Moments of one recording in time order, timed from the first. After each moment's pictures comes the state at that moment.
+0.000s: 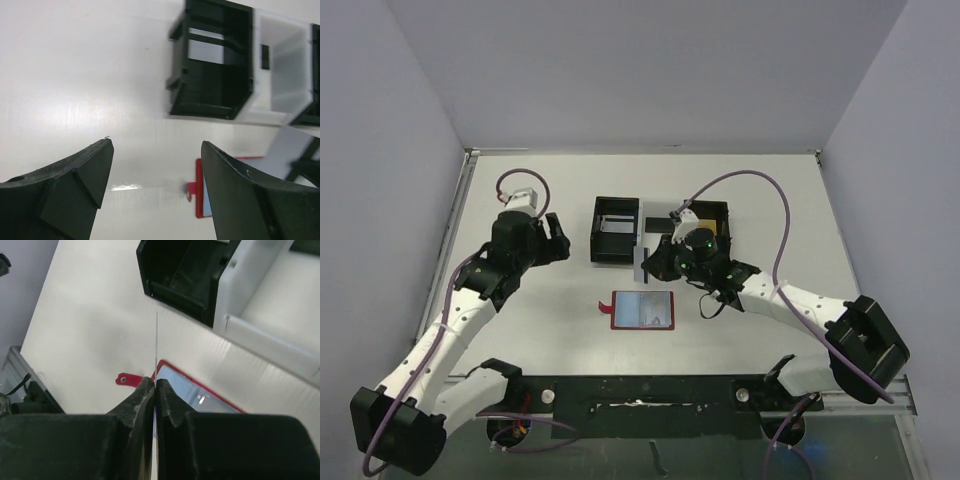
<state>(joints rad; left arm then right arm) -0.43 0.98 0.86 -0.43 -0.16 -0.47 0.73 1.34 0.70 0.15 -0.17 0.64</state>
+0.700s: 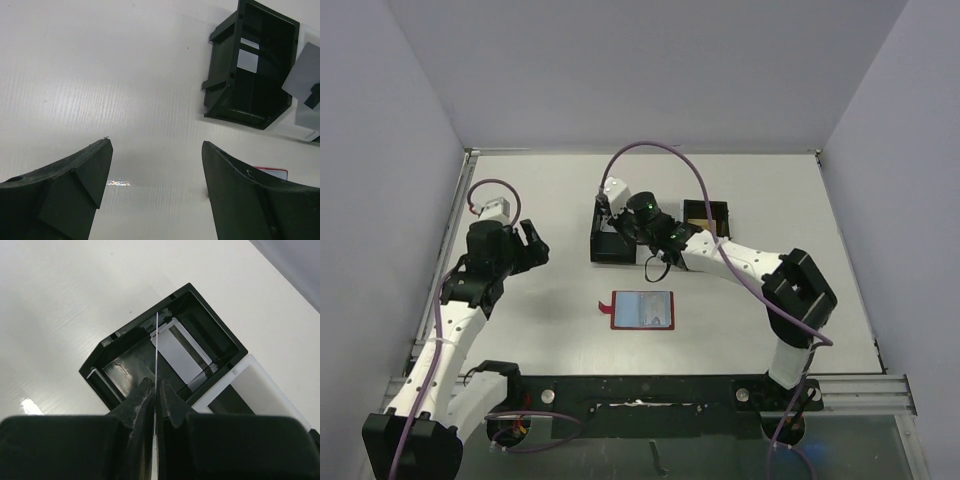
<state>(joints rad) -0.13 0.91 0.75 -0.44 -0.01 -0.43 0.81 1.75 1.27 0.03 0.08 -0.13</state>
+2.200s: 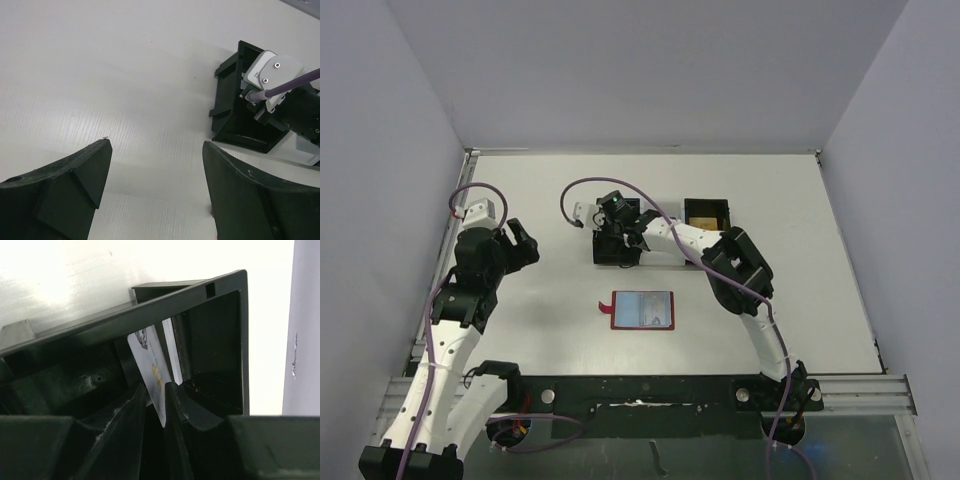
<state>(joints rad) -0.13 0.78 0.75 -0.45 -0.12 -0.43 0.80 2.22 1.70 -0.24 0.20 -0.75</state>
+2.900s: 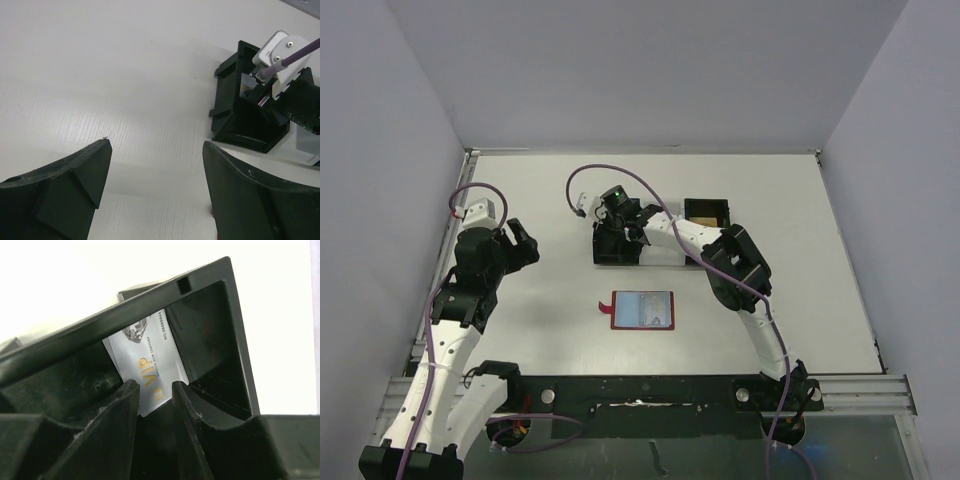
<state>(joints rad) -0.13 0.78 0.75 -0.45 -0.13 -0.43 0.77 2.26 1.76 -0.30 0.16 -0.65</state>
